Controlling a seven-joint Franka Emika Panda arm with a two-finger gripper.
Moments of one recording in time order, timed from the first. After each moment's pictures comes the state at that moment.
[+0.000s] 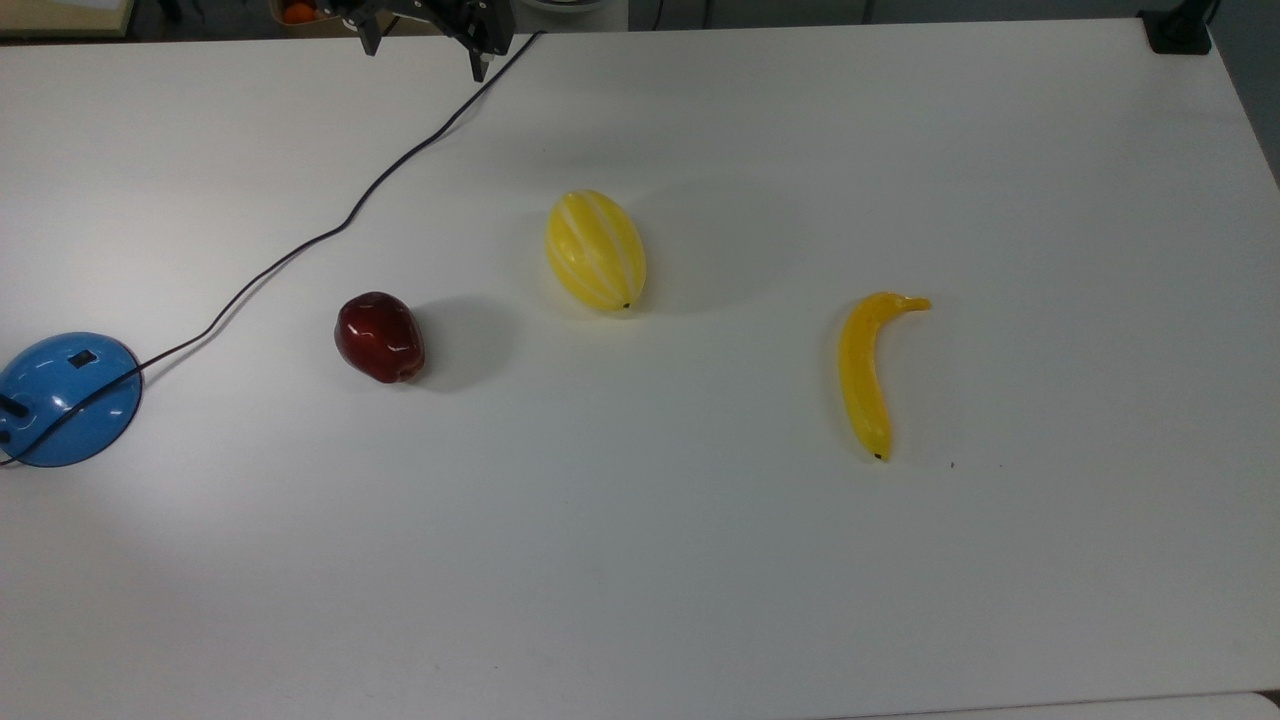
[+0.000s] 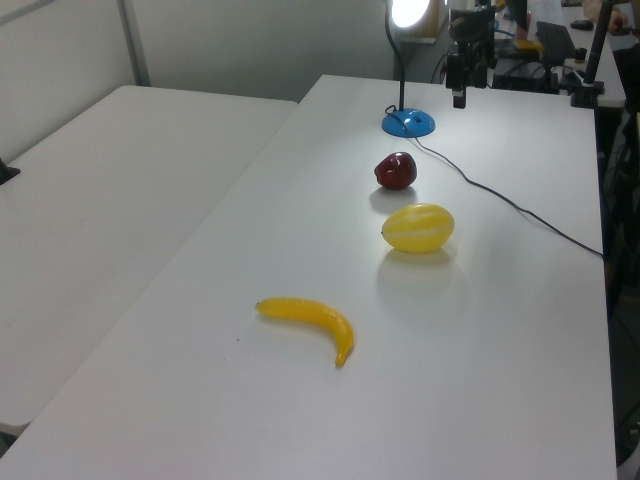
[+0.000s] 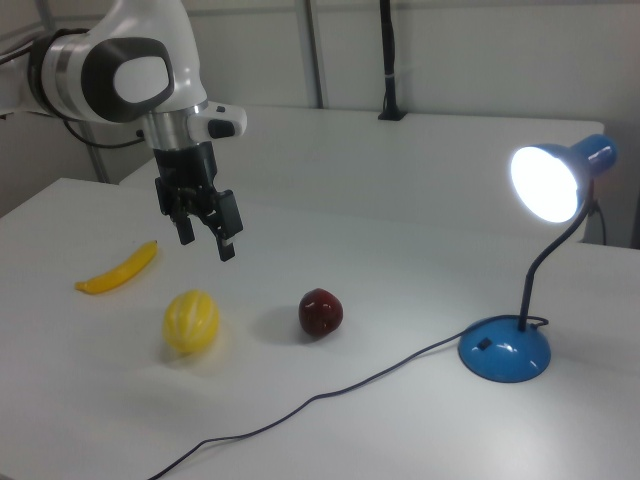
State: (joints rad) arm 0.00 0.01 -0.05 -1.74 -0.06 1.69 0.13
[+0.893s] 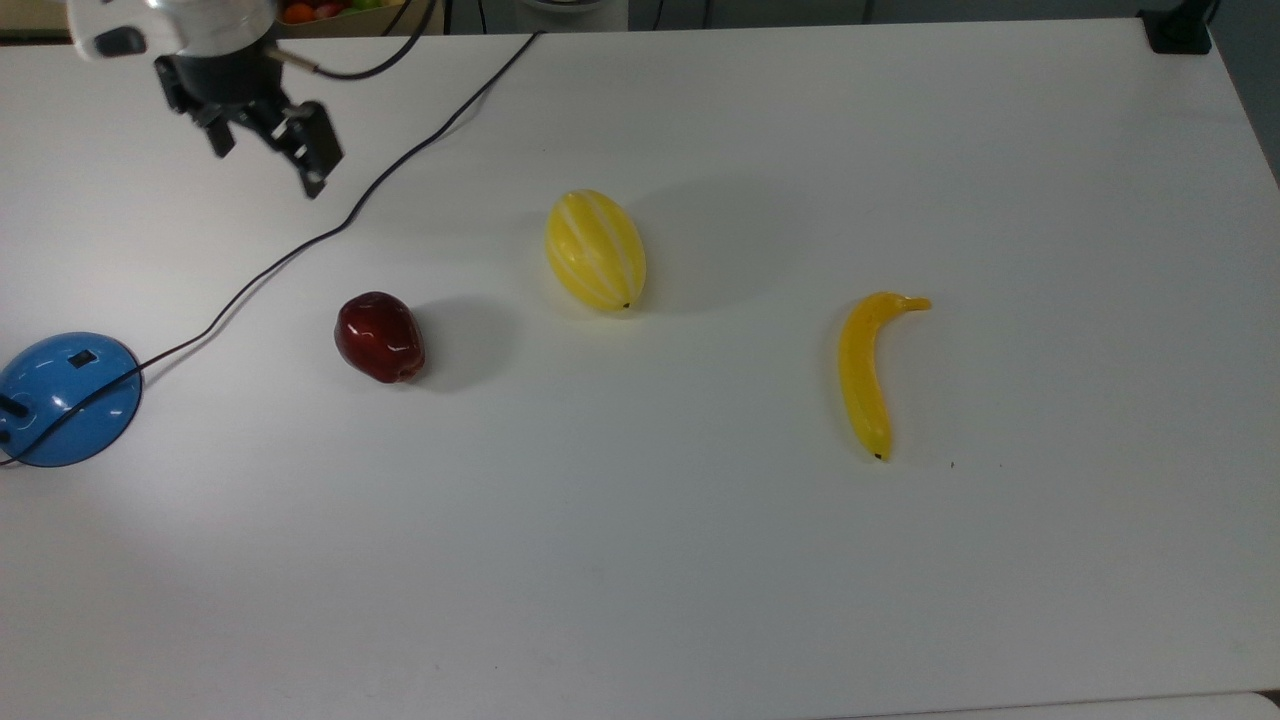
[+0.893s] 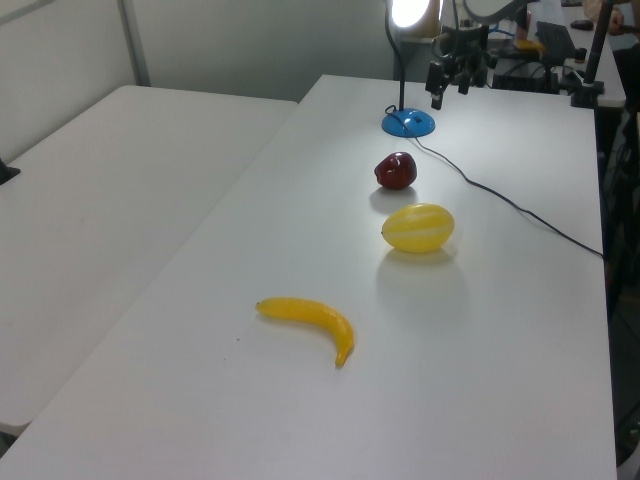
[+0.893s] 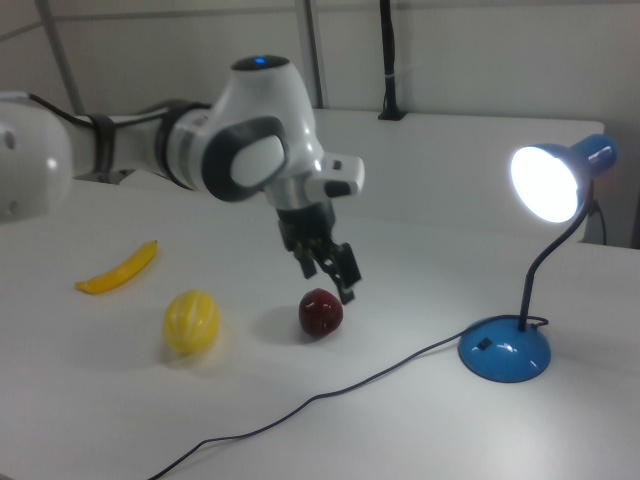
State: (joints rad) arm -0.22 0.21 -0.06 -1.73 -0.06 2.06 0.12
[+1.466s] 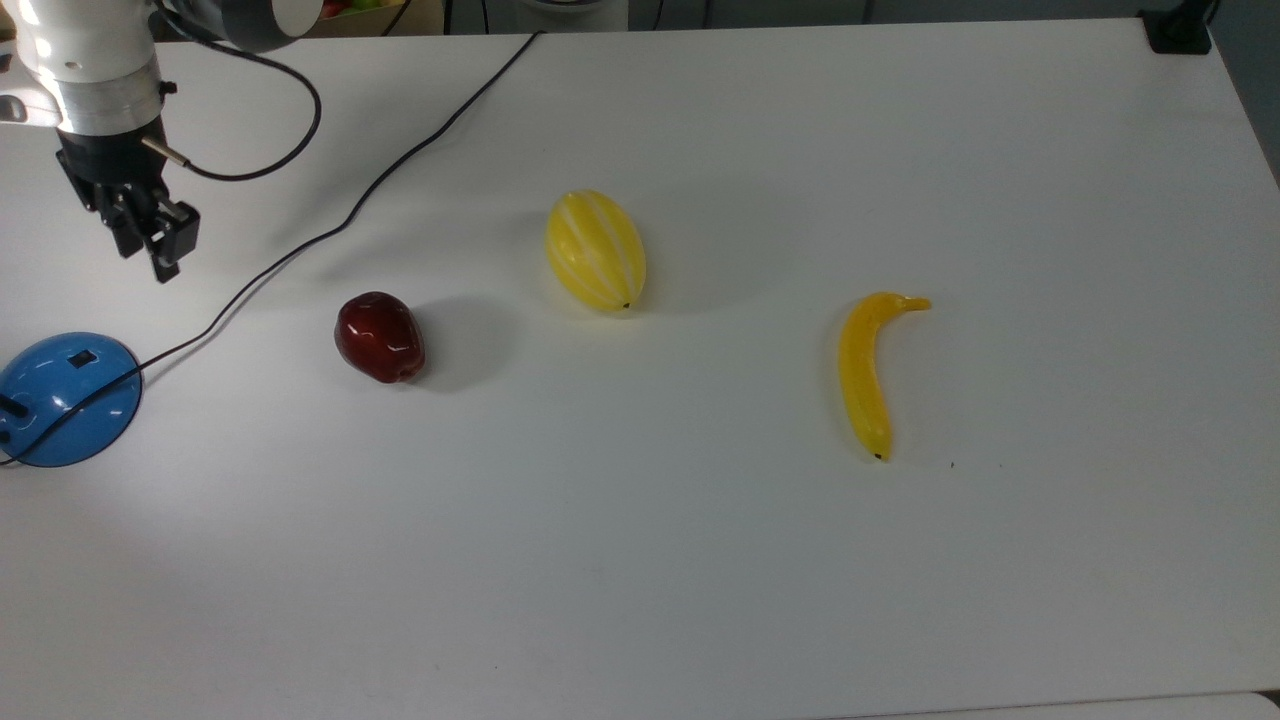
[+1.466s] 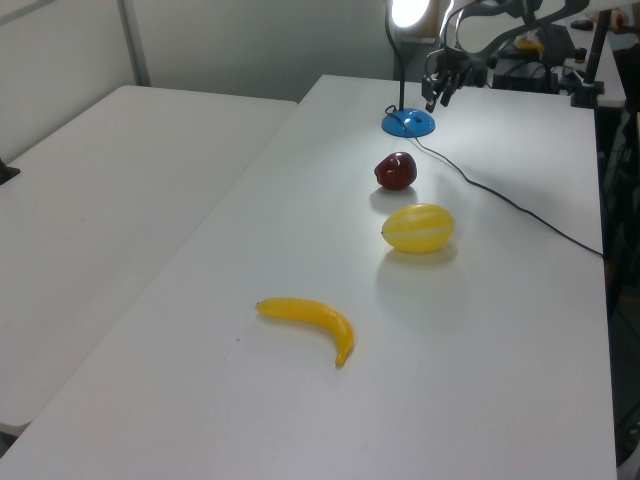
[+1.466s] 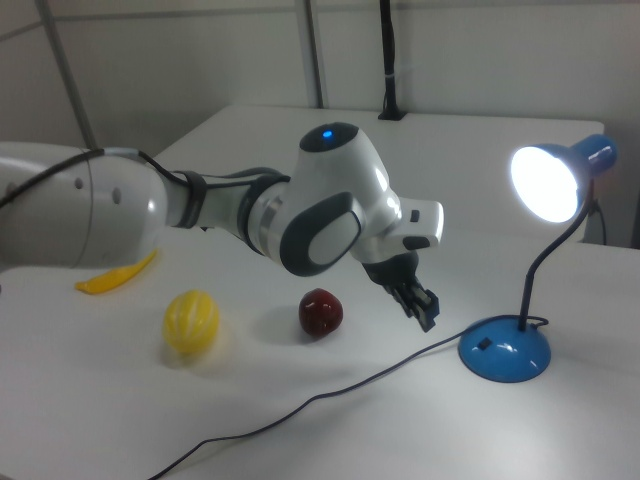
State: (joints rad) arm -0.36 0.40 -0.06 -1.69 -0.06 2.41 0.13
